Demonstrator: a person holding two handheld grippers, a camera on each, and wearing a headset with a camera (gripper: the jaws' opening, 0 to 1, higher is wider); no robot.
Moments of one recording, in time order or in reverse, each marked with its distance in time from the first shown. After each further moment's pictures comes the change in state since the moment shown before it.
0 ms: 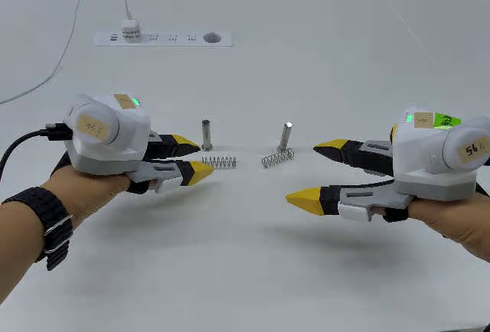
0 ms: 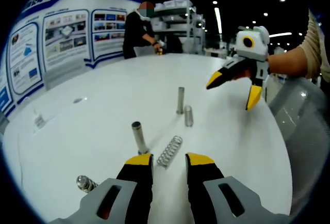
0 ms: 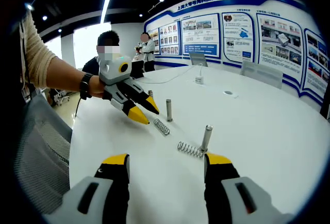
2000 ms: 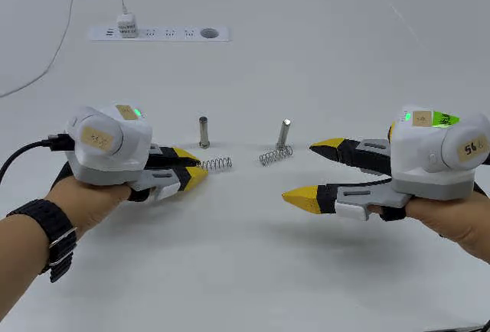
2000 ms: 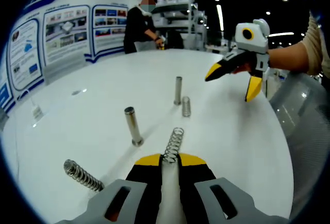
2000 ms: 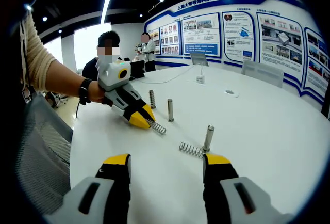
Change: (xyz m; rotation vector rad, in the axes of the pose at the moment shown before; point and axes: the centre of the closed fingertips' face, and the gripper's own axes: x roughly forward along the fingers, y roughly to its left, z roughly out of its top) left arm -0.002 -0.009 -0.017 -0.013 0.031 0.005; right arm 0.003 0.002 0.000 0.004 0.000 0.011
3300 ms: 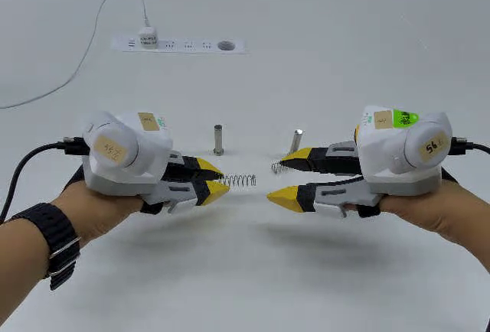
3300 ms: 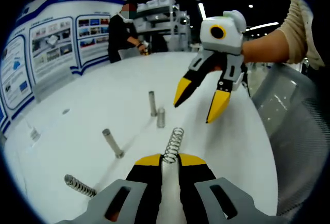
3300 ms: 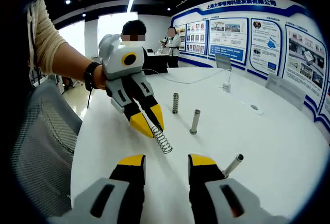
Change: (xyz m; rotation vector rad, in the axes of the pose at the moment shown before) left arm -0.017 -0.038 0.022 0.112 -0.017 -0.081; right arm 0.035 0.033 0.018 -0.175 0.043 0.152
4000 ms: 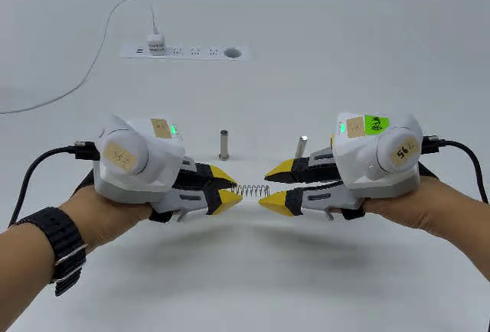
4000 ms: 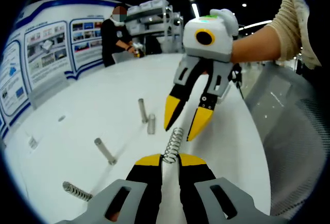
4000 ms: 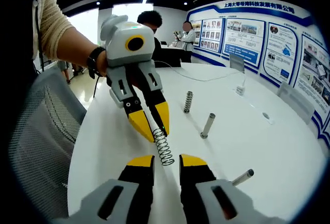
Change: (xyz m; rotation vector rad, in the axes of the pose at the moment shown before) left arm -0.002 -0.016 0.011 0.035 -0.010 -0.036; right arm 0.017 0.012 0.001 -0.107 0.066 0.075
